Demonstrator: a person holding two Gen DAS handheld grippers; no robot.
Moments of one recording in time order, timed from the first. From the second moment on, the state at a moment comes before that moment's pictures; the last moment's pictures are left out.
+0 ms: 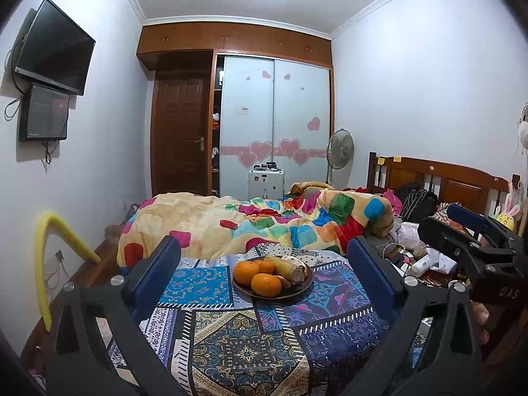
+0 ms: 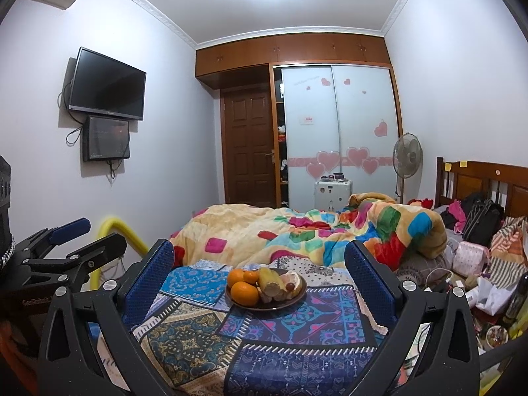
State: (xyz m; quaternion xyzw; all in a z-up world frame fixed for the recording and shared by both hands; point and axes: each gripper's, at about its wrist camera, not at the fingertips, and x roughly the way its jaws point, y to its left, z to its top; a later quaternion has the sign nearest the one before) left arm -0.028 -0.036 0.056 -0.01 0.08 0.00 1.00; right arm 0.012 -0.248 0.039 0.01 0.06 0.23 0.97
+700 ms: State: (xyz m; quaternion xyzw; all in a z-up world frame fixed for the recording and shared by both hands) left arm -0.025 -0.041 0.053 -0.01 0.09 0.00 1.00; right arm 0.012 -0.248 0.040 0.02 0.06 0.23 0.97
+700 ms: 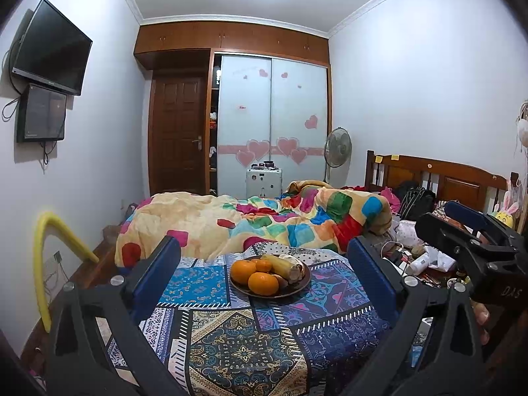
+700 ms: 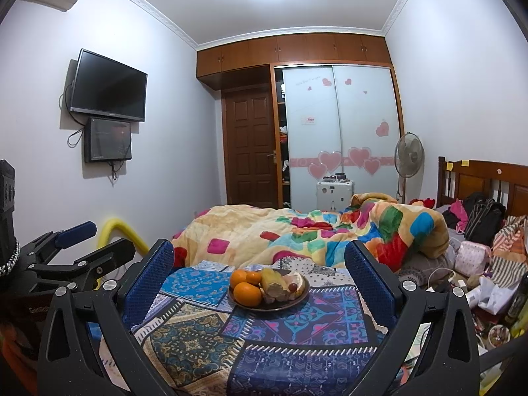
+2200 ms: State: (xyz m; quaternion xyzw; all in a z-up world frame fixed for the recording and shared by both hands) left arm -0.024 -0.040 0.058 -0.02 0.09 -0.01 1.00; right arm 0.011 -0.249 0.042 0.01 0.06 0.23 0.97
